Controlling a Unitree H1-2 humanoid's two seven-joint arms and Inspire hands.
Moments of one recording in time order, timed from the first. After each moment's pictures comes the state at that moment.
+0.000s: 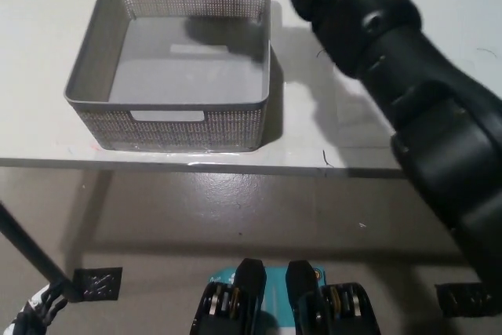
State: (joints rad) left_arm 0.32 0.22 0.16 -0.06 -0.19 -0.30 -0.16; right_arm -1.55 0.03 0.42 1.35 -0.66 -0.20 -0.27
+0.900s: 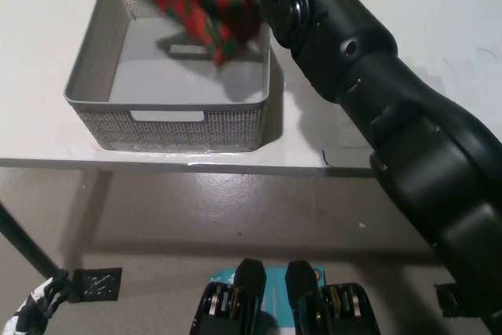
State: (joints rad) left_arm 0.31 0.23 0.15 -0.09 -0.17 -0.28 -0.16; right_arm -1.52 0.05 0.41 1.40 -0.62 -0.14 -0.19
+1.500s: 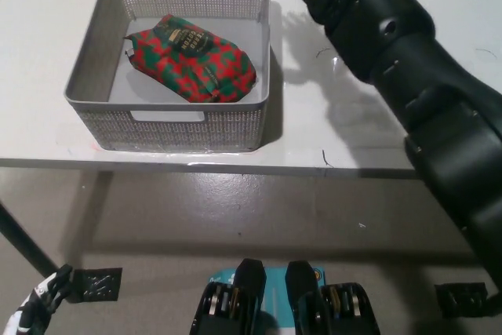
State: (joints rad) left_arm 0.30 0.23 0.15 -0.10 -0.17 -0.27 -0.17; right_arm -1.52 -0.05 0.38 1.31 -0.58 -0.13 -0.09
